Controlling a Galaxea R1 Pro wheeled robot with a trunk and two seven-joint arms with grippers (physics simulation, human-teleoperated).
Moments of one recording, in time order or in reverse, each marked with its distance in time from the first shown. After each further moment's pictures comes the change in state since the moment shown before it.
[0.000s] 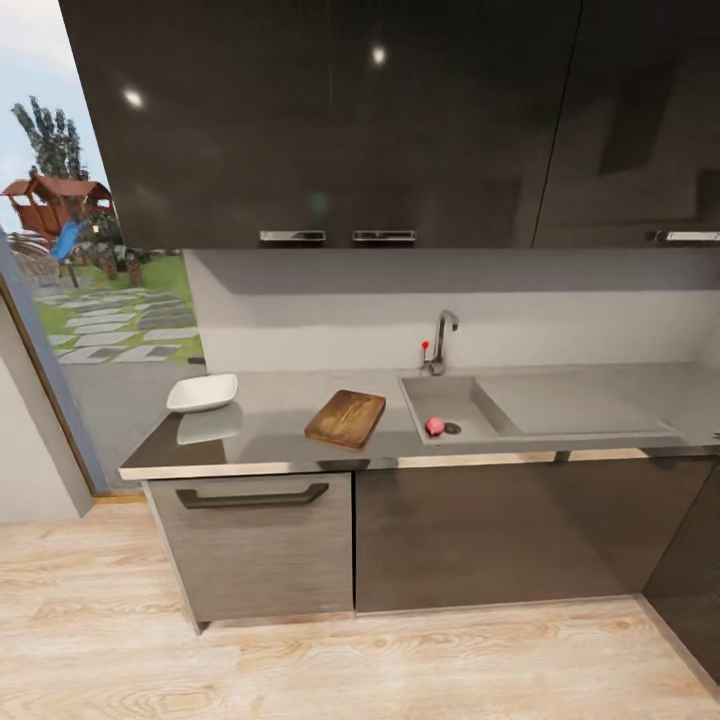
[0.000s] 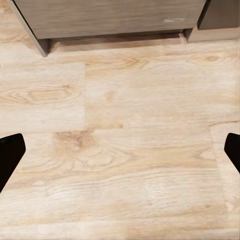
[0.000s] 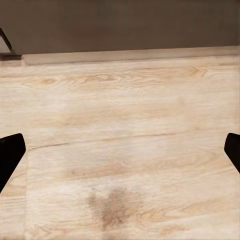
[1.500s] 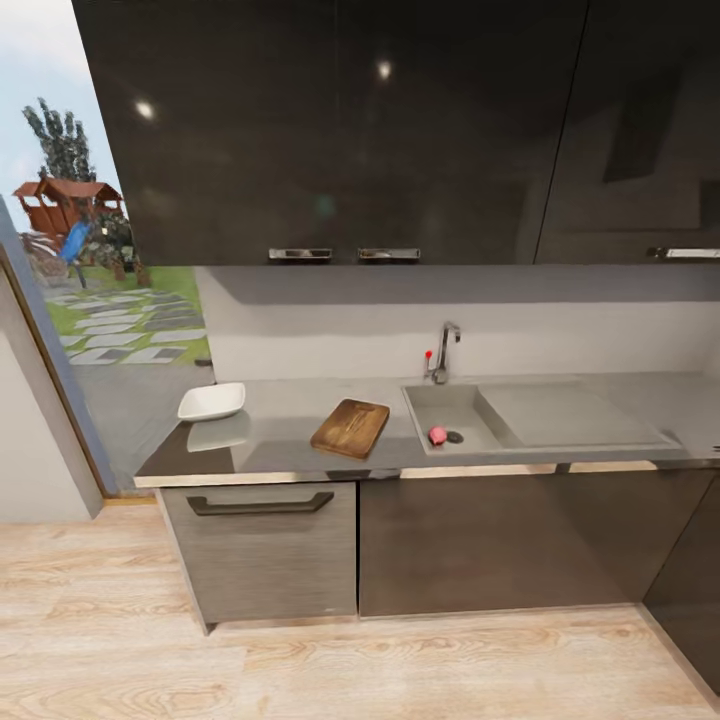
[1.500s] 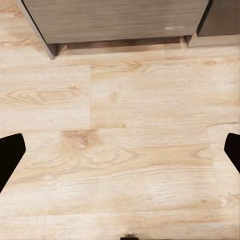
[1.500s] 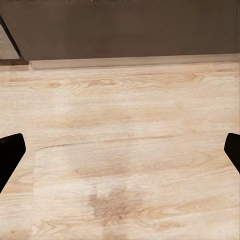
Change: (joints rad) left arm 0.000 0.001 0.000 0.000 0.000 0.000 0.000; right arm 0.000 0.000 0.000 0.000 0.000 0.000 -0.001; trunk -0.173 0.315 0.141
